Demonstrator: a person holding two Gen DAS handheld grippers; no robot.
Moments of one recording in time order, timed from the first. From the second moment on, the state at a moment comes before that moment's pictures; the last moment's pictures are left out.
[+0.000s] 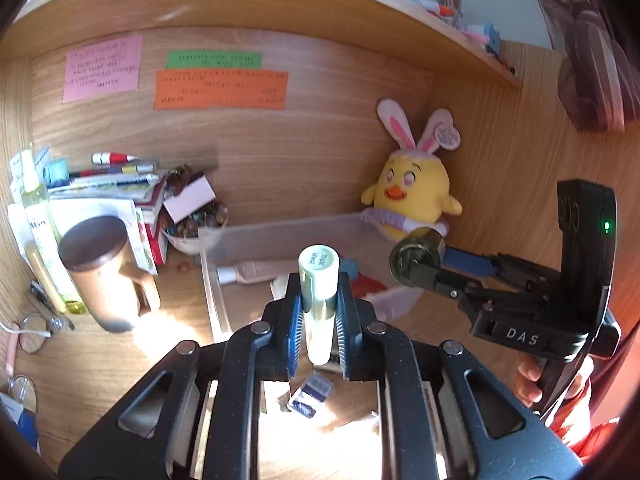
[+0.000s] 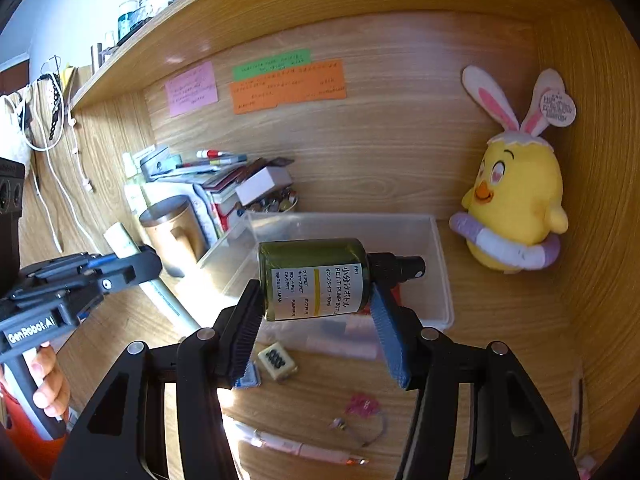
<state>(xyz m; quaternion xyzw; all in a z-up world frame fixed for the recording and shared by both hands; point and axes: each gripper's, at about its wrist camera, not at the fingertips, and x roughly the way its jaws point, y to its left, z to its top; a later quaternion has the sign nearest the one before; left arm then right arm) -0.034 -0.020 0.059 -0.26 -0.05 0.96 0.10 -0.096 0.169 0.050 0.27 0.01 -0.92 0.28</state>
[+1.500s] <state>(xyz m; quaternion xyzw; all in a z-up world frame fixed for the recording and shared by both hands) -0.143 -0.050 -0.002 -0.36 -0.13 0.92 0.08 -0.169 0.123 0.000 0.33 0.10 -0.91 0.24</state>
